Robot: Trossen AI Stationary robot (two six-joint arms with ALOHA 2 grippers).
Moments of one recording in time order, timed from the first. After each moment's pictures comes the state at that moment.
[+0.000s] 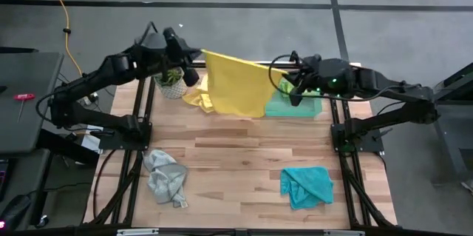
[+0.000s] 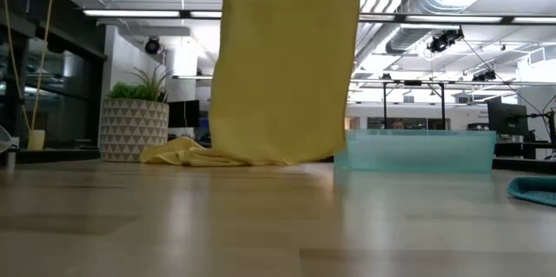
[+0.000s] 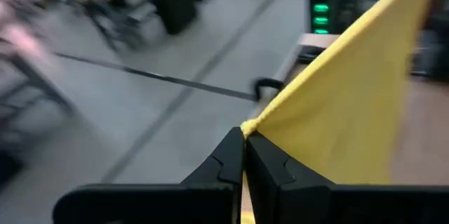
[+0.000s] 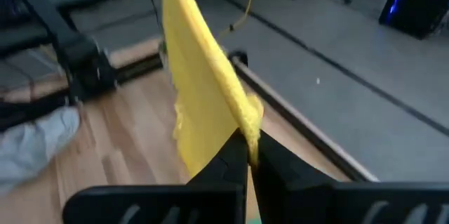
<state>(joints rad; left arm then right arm) 0.51 1.14 1.37 -0.58 -0.28 0.21 -0.12 1.07 1.30 -0.66 0.38 0.24</state>
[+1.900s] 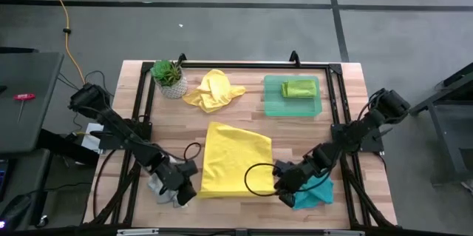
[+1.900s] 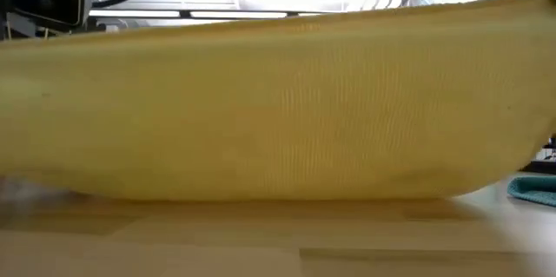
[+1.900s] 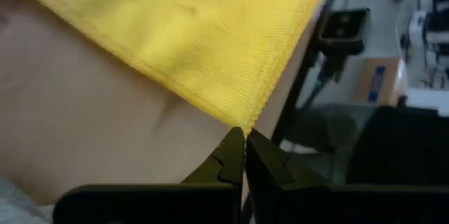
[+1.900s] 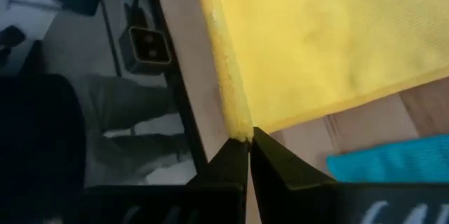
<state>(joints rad) -0.60 1.45 0.64 0.01 -0.01 -1.36 0.61 1.53 0.89 -0.17 -0.09 1.10</state>
